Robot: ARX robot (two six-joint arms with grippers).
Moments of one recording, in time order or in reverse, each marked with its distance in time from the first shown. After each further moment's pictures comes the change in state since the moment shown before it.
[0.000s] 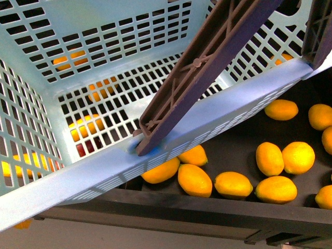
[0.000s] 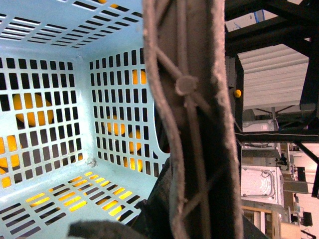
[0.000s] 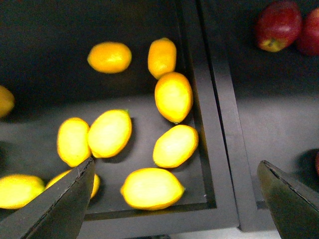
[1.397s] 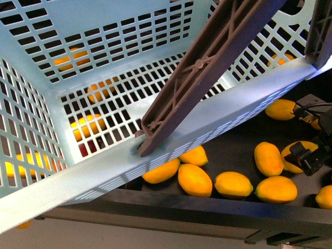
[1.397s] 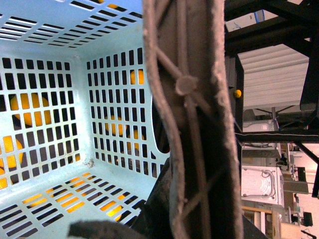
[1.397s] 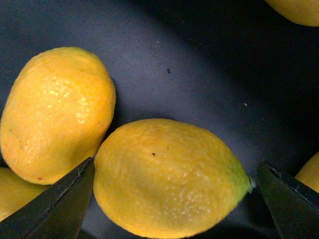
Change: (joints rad) left arm 0.000 0.000 0.000 0.000 0.000 0.000; right arm 0.309 0.935 0.687 -0.163 0.076 -0.425
